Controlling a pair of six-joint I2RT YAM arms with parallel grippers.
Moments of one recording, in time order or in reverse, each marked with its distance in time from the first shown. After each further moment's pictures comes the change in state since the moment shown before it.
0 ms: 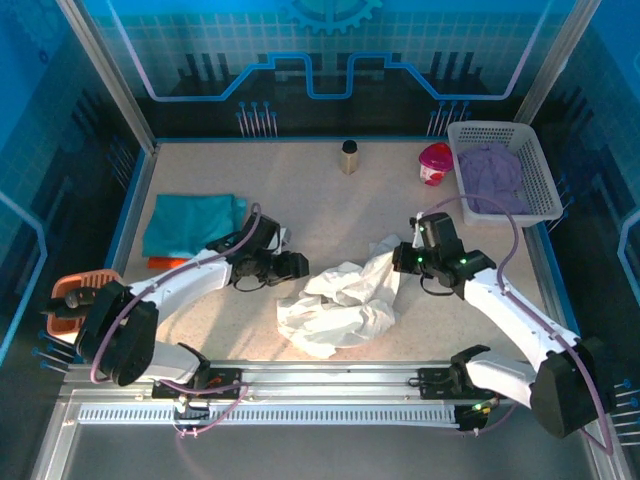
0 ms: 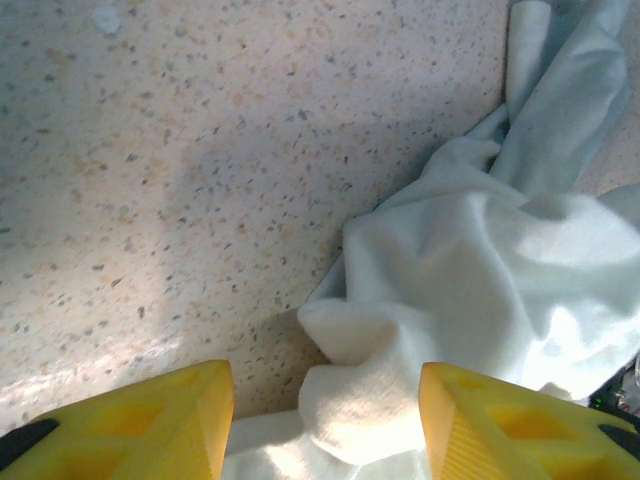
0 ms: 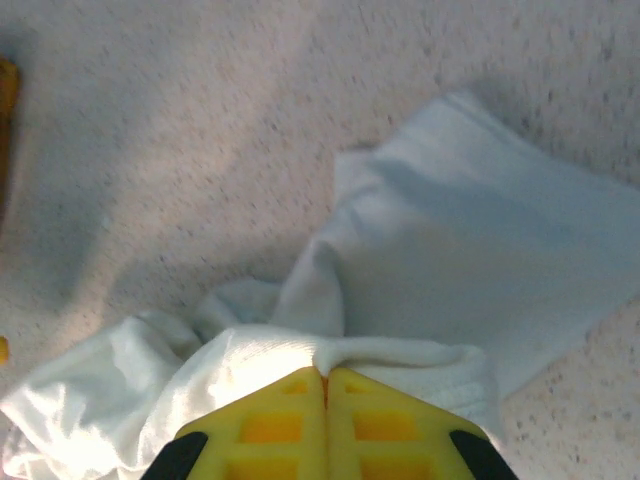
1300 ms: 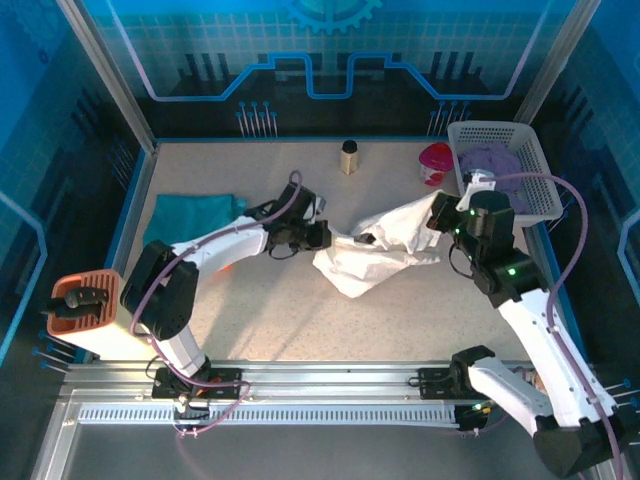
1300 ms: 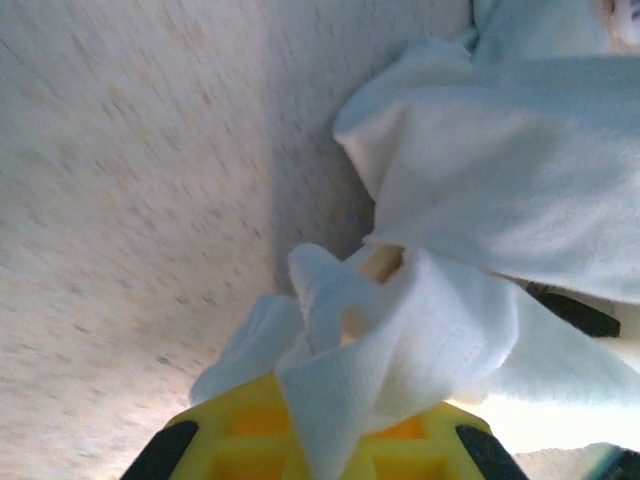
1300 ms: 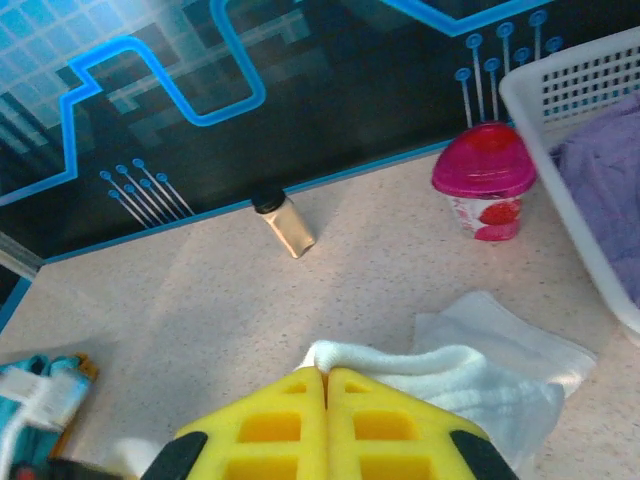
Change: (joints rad) left arm -0.058 0.325 0.428 -0.010 -0.112 0.140; right arm -0.097 -0.246 0.221 0.010 0.272 -0.075
